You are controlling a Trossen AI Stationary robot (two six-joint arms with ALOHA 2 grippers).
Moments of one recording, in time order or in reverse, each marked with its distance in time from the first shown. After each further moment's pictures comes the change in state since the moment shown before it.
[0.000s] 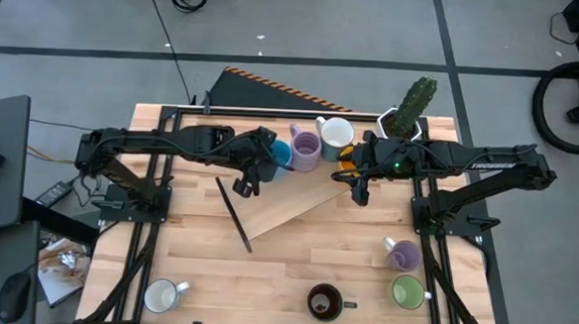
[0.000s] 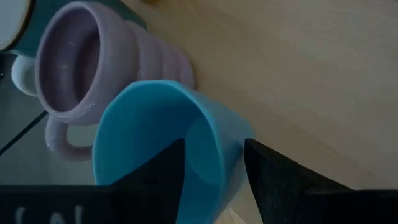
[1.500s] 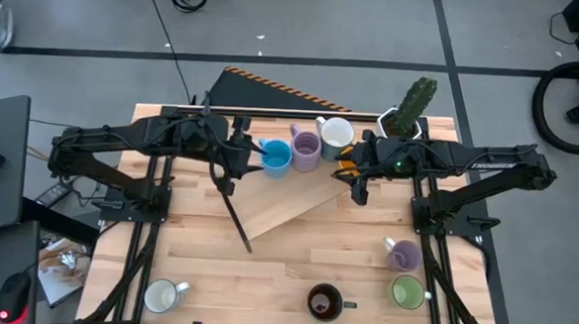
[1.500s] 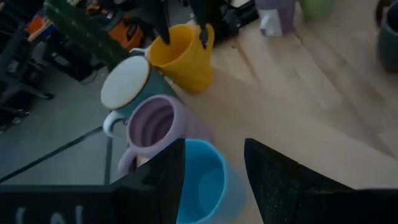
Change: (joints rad) left arm -0.025 -0.238 0.000 0.094 0.120 -0.153; right arm 0.000 -0.003 0.001 0.043 -0.010 0.000
